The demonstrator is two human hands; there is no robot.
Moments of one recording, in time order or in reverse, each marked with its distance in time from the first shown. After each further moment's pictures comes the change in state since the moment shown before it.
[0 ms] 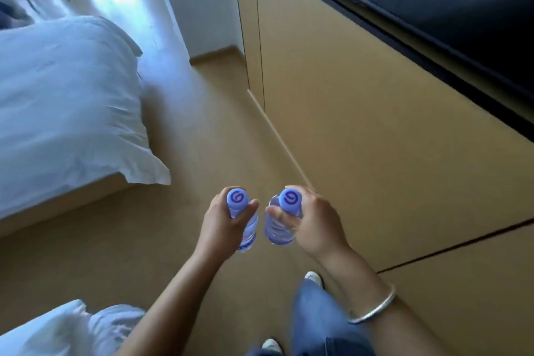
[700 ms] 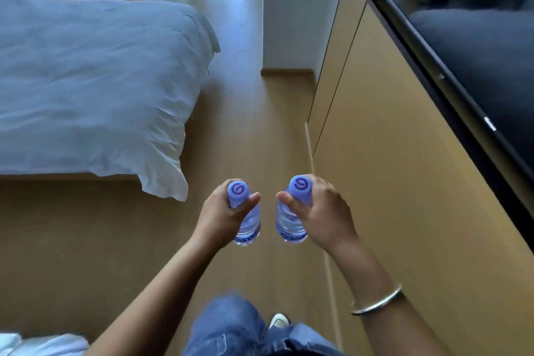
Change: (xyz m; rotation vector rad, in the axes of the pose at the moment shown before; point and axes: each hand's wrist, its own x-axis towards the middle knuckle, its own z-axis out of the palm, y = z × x) left_hand 0.269 0.060 -0.005 -0.090 0.295 -0.155; right_hand 0.340 -0.044 -0.028 -0.142 -0.232 -0.294
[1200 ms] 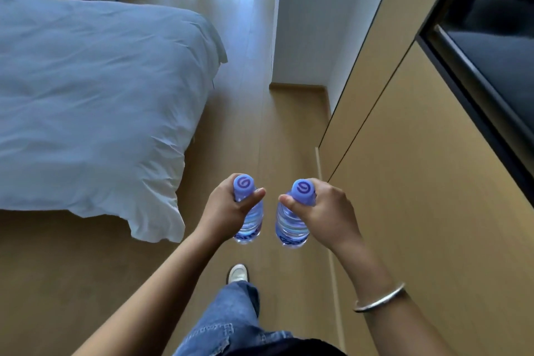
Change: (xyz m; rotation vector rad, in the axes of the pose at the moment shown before) left_hand 0.237 0.008 -0.032 -0.070 -0.032 0.055; right_hand 0.233 -0.030 0.033 -0.003 -0.014 0.013
